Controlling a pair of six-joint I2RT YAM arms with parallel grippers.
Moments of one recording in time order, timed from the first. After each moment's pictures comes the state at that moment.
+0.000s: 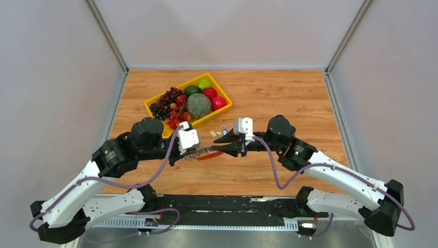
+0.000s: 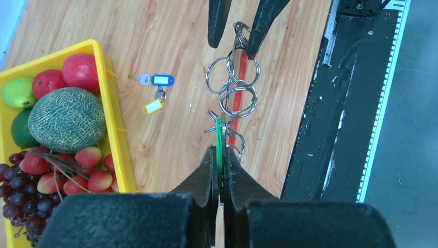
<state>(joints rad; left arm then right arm) -0.92 0.81 1.18 -0.92 0.25 0.34 0.94 1.01 0.87 0.12 -0.60 -0.18</state>
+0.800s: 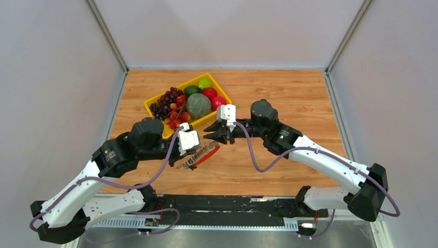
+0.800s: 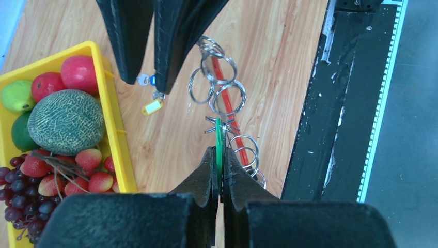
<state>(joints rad) -0.92 0.81 1.18 -0.93 0.26 0.36 0.91 1.22 1.08 0.04 -0.61 -0.26</state>
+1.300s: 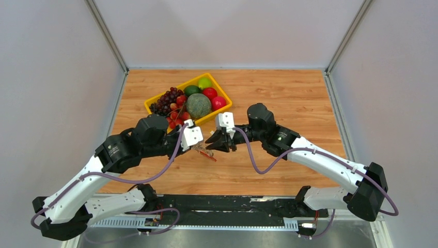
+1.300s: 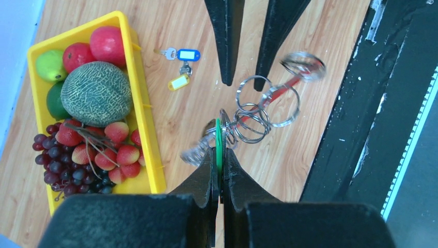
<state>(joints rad) -0.92 0.87 1.24 -1.00 0.12 0.40 0.91 1.23 1.03 -0.02 -0.73 -0.28</state>
